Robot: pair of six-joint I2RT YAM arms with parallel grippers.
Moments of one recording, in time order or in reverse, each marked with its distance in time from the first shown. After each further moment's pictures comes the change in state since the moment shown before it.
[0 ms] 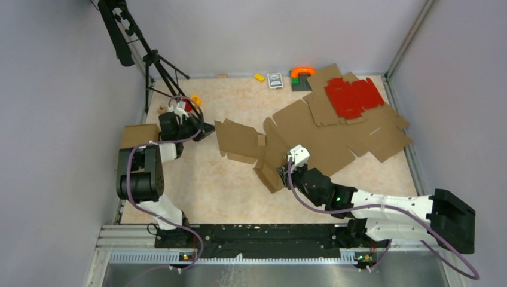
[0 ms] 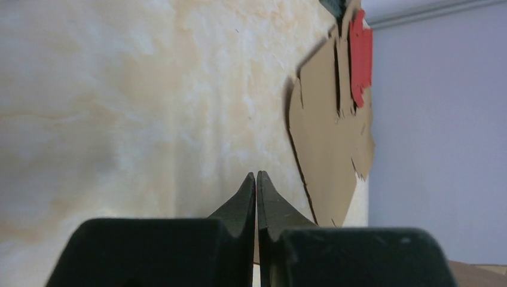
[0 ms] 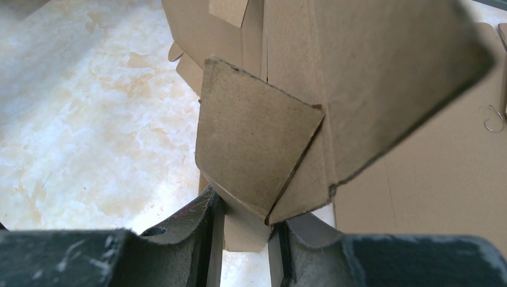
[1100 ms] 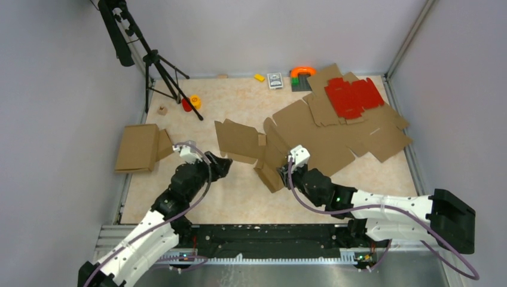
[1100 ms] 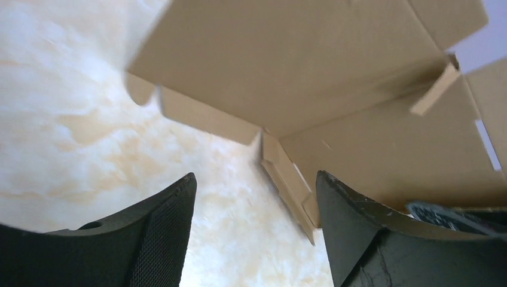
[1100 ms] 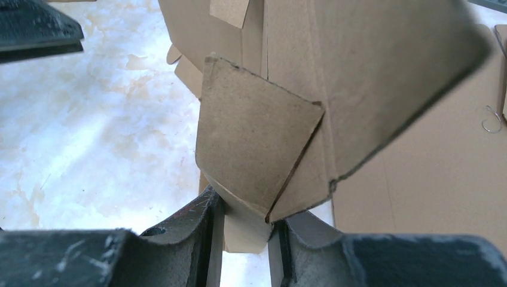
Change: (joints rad) left arm -0.680 -1.087 -0.481 -0.476 -0.812 -0.019; right arm 0.000 0.000 -0.010 0.023 0.009 -0.005
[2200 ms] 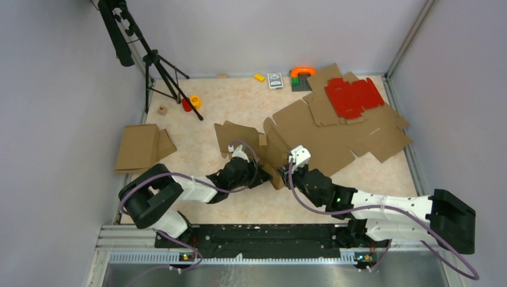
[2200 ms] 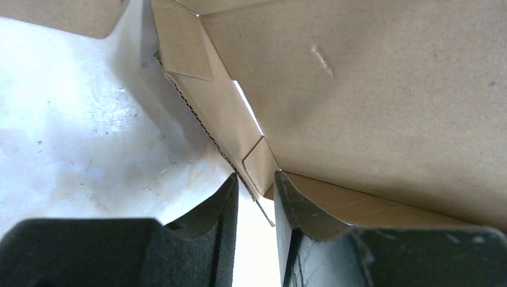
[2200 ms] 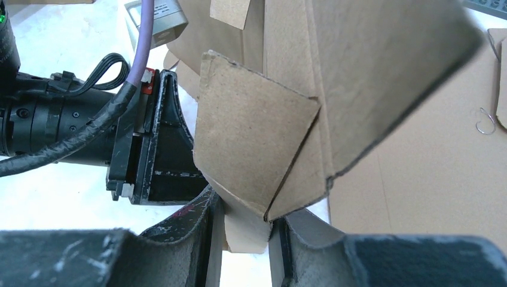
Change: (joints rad) left arm -0.294 0.938 0.166 0.569 0.135 -0.328; right arm -0.001 -0.002 -0.011 0.018 0.003 -0.011
